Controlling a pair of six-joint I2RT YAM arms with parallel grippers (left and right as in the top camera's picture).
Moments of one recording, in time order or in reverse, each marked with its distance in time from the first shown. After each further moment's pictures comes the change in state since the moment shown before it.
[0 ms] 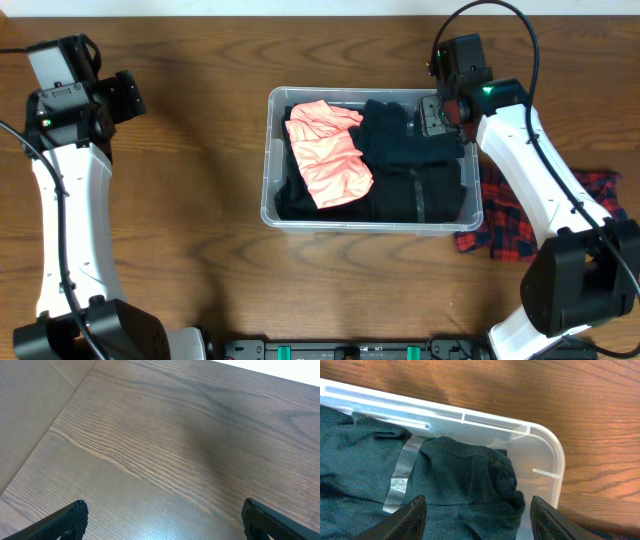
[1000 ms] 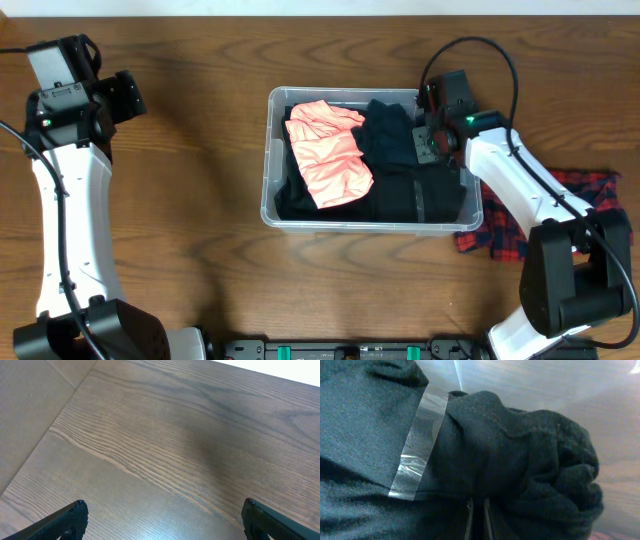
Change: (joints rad) left arm 0.000 0.000 0.000 0.000 0.000 0.000; right arm 0.014 0.000 -0.249 0.190 -0.082 -0.008
